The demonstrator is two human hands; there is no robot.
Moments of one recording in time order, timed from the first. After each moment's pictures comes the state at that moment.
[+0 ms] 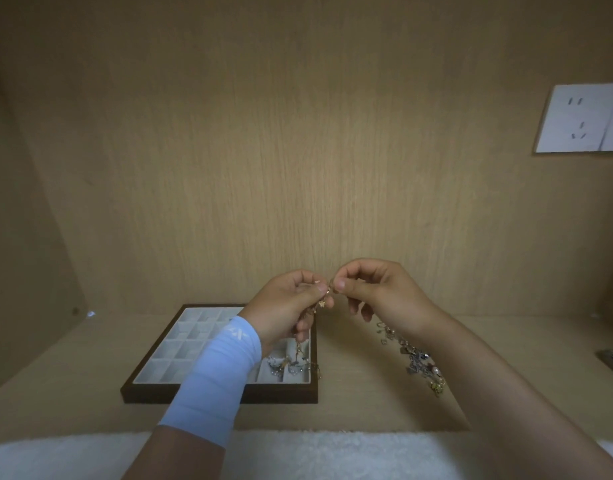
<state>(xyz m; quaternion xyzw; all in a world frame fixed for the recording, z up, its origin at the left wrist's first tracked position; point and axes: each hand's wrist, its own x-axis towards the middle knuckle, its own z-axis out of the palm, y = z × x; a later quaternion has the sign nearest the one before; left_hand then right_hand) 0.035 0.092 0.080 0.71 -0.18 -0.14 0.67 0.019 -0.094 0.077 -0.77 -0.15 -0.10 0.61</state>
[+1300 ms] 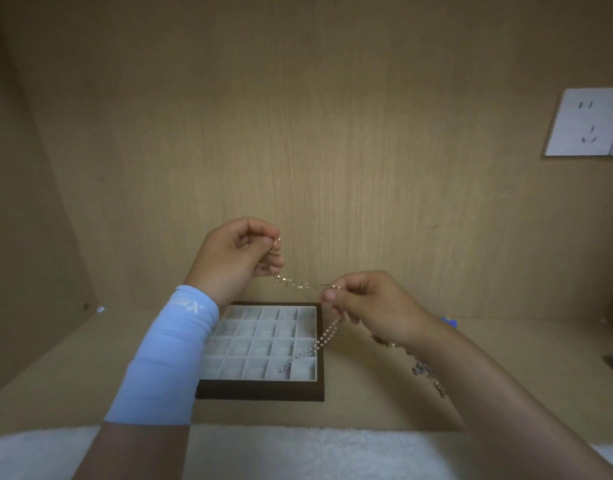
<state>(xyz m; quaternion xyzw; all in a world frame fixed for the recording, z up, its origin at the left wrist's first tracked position) 0.032 0.137 0.130 0.70 -0.16 0.12 0.68 0.011 -0.072 0.078 -0.82 -0.14 -0.05 0.55</state>
